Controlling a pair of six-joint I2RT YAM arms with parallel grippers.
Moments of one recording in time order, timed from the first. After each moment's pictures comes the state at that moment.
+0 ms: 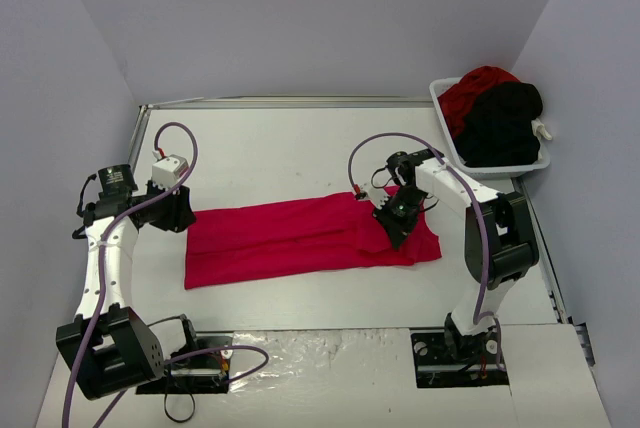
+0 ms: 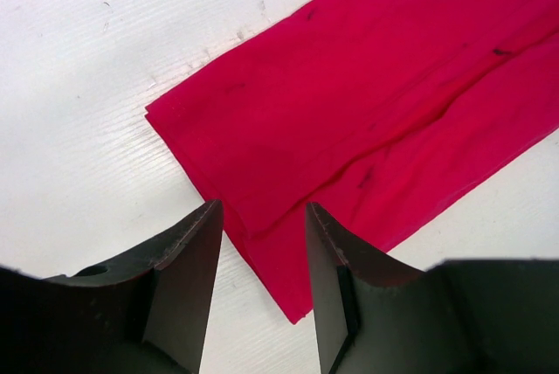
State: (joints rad) left arm 0.32 1.14 0.95 -0.79 0.61 0.52; right arm 0.34 1.76 1.22 -1.11 -0.36 -0.66
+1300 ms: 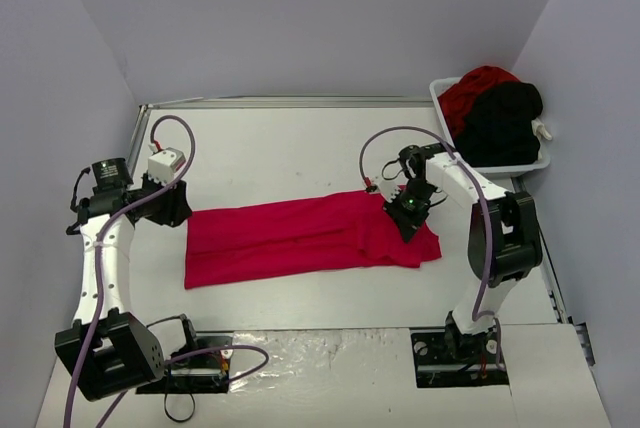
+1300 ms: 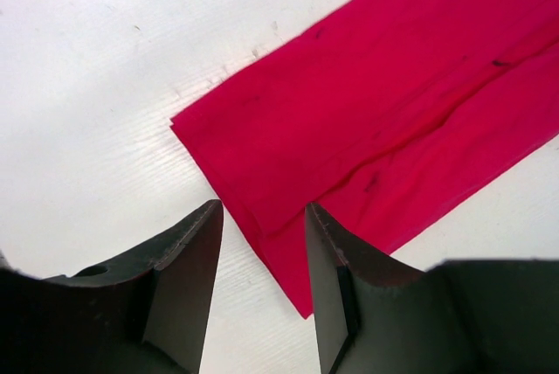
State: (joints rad) left arm 0.32 1.13 1.01 -0.83 0.60 0.53; right arm 0.27 1.75 1.25 -1.15 -0.32 -0.69
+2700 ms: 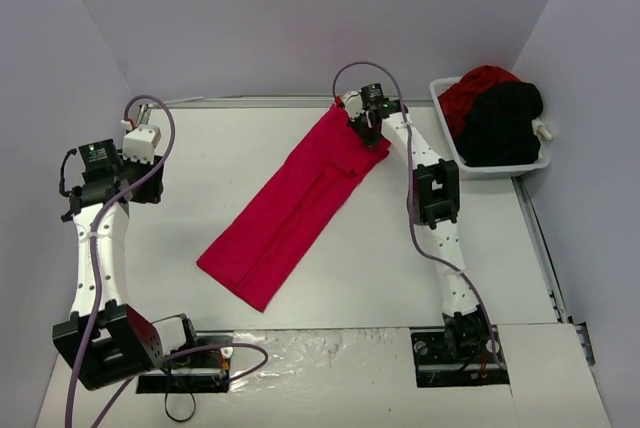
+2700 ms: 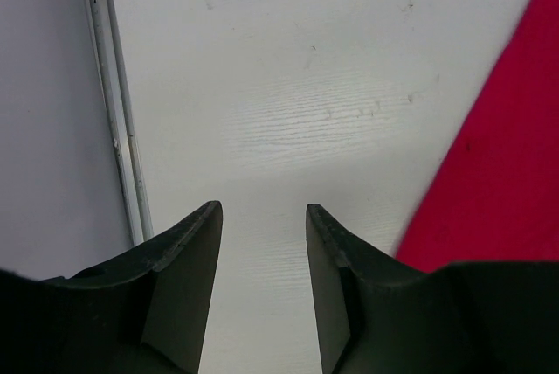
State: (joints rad) left arm 0.33 1.18 1.14 -0.70 0.28 0.40; right arm 0.29 2.63 2.44 -0.82 -0.05 -0.48
